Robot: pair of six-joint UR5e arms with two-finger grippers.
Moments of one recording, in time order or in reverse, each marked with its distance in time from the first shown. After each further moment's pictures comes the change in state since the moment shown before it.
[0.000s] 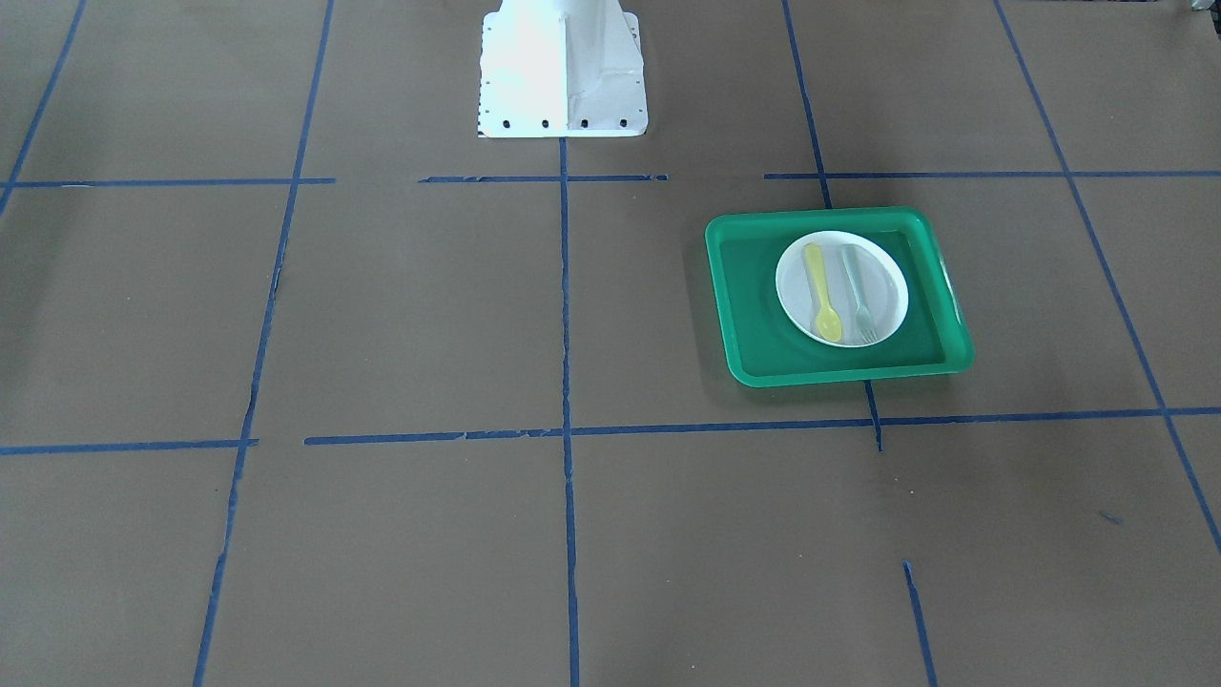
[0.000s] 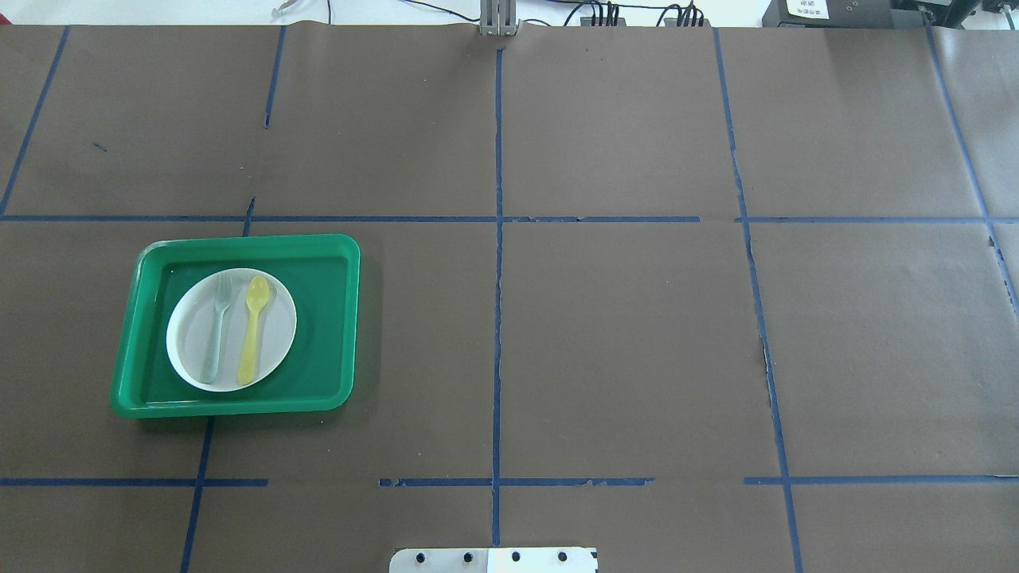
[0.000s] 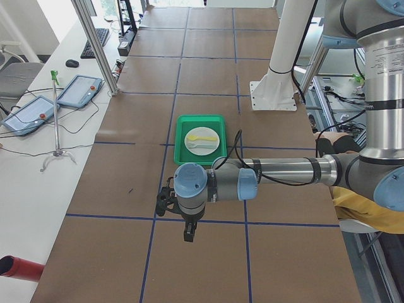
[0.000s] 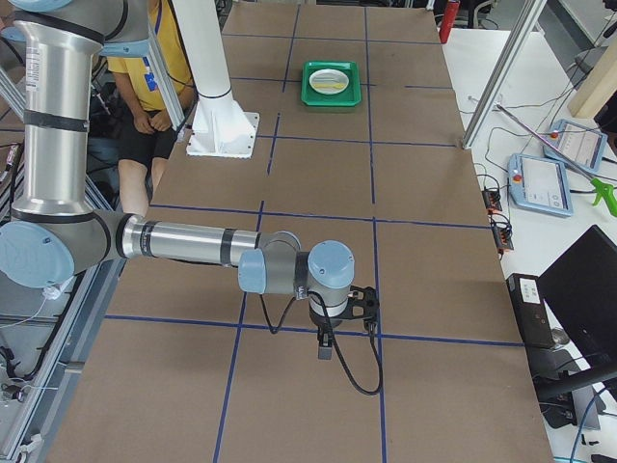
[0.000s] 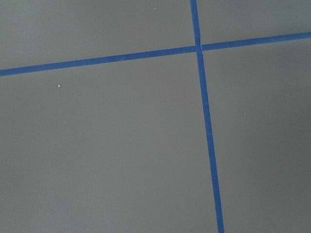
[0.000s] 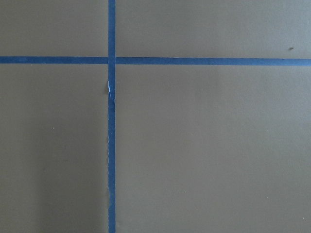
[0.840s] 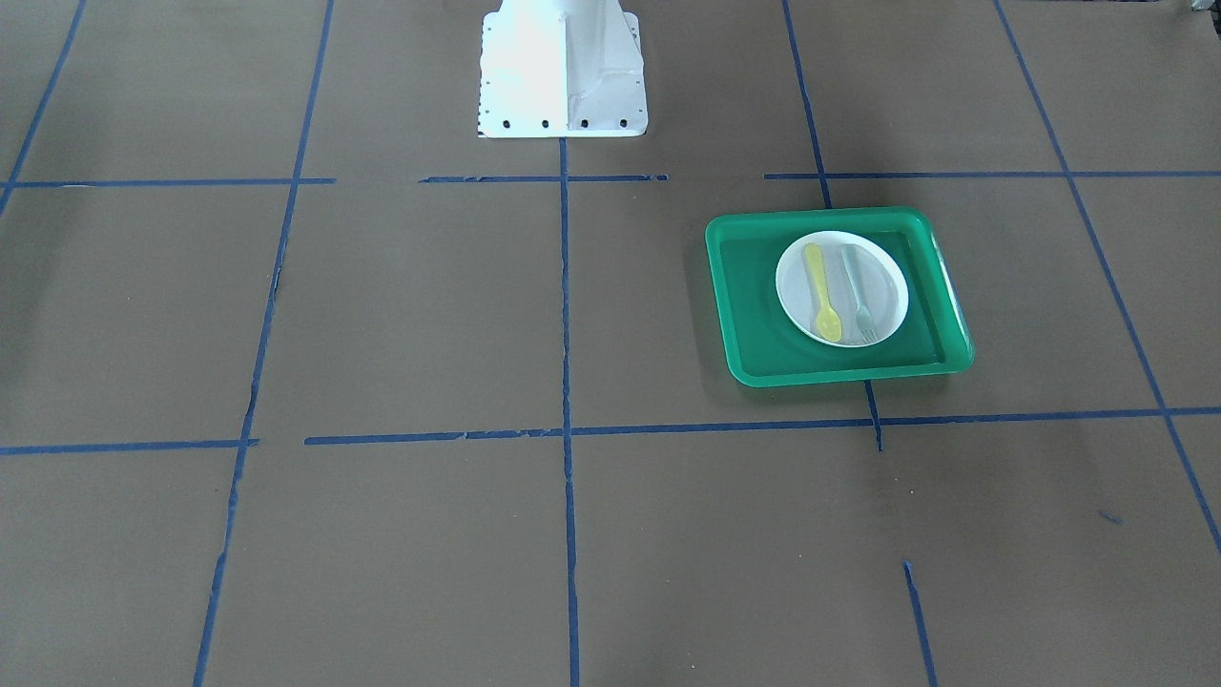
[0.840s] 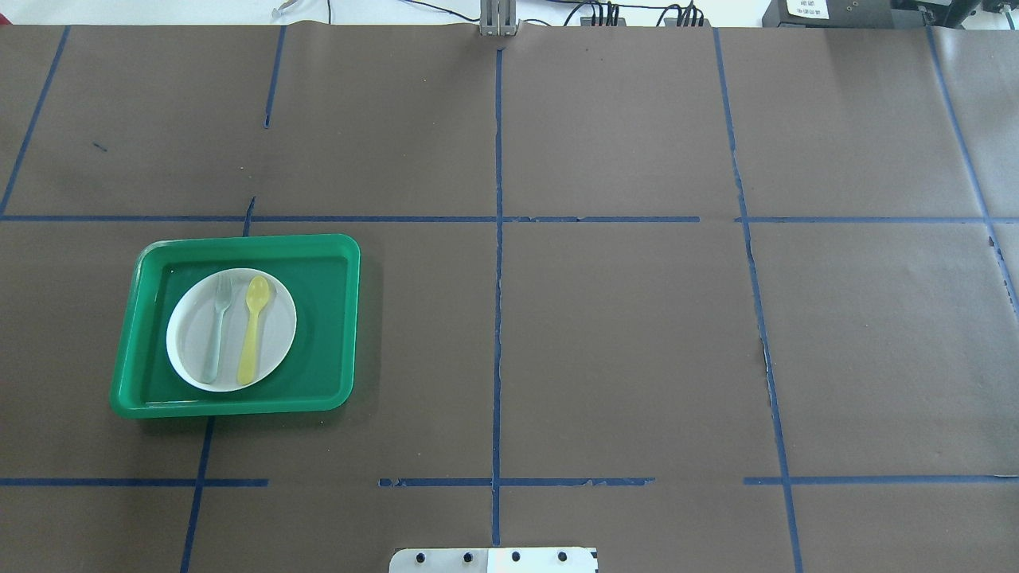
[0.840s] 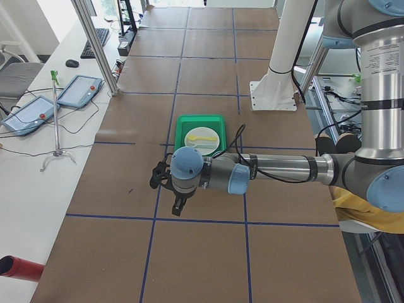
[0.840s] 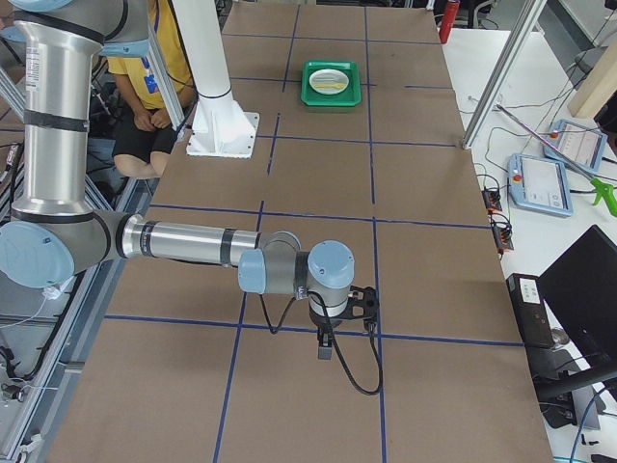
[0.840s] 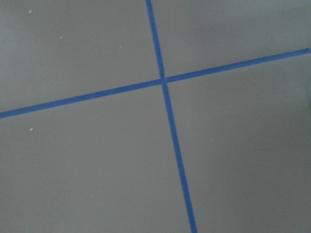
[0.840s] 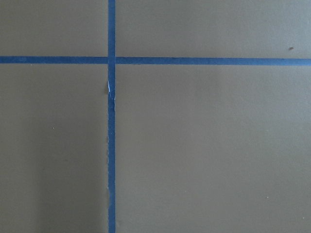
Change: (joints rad) left arm 0.139 -0.014 -0.044 -0.275 -0.106 -0.205; right arm 0.000 0.000 0.000 -0.001 0.000 0.000
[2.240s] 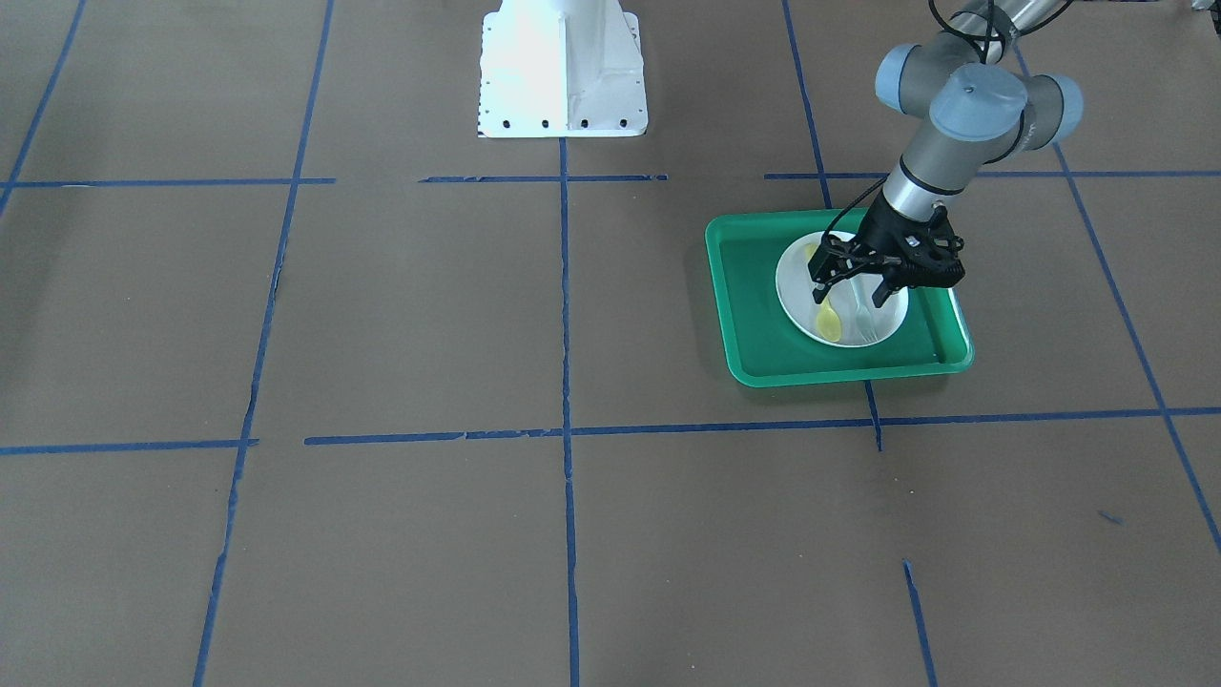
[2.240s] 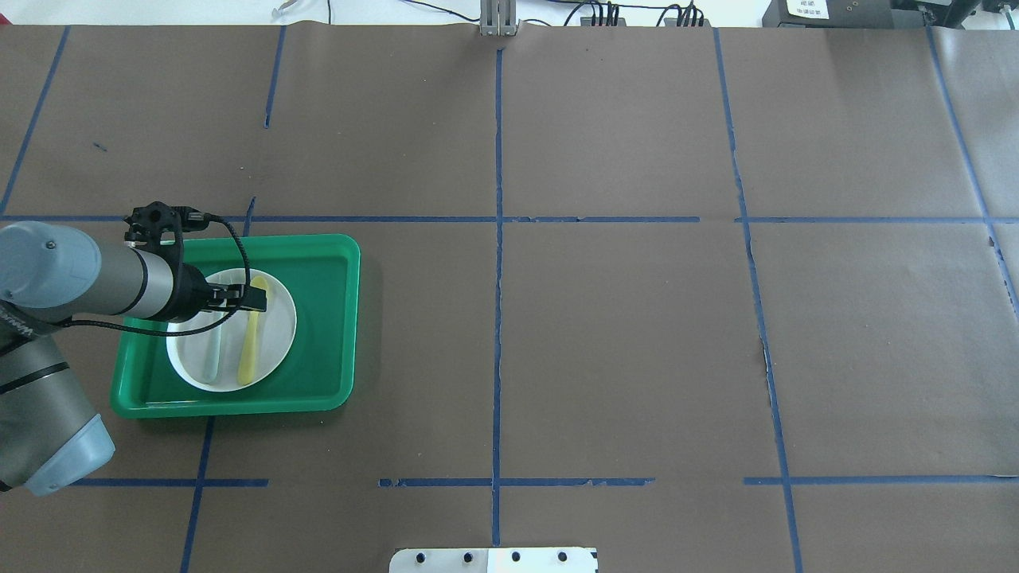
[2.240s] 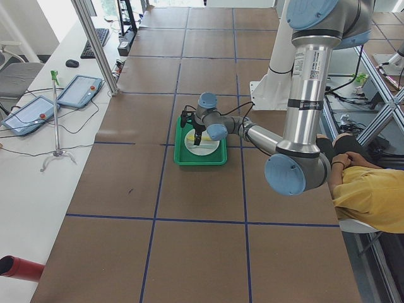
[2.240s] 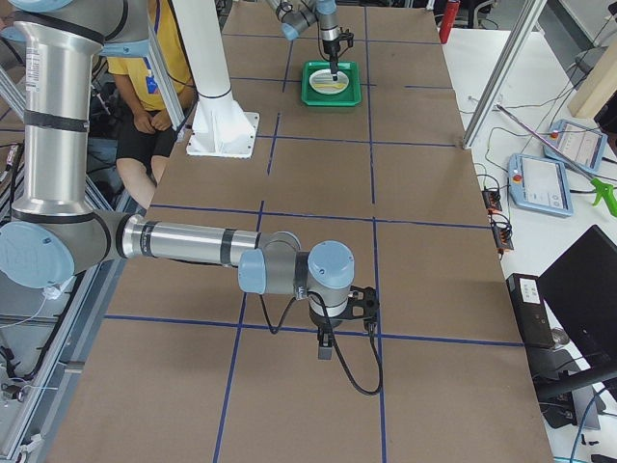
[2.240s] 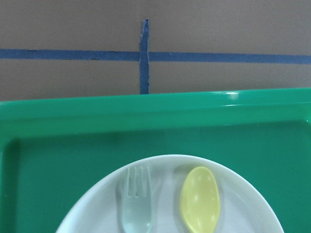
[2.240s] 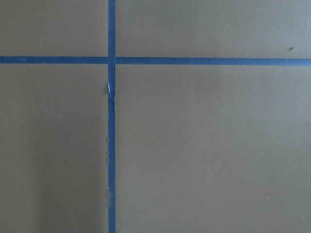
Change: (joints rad) left arm 0.875 -0.242 -0.018 -0.364 0.593 -1.158; right arm 0.000 0.000 0.000 0.000 0.000 0.000
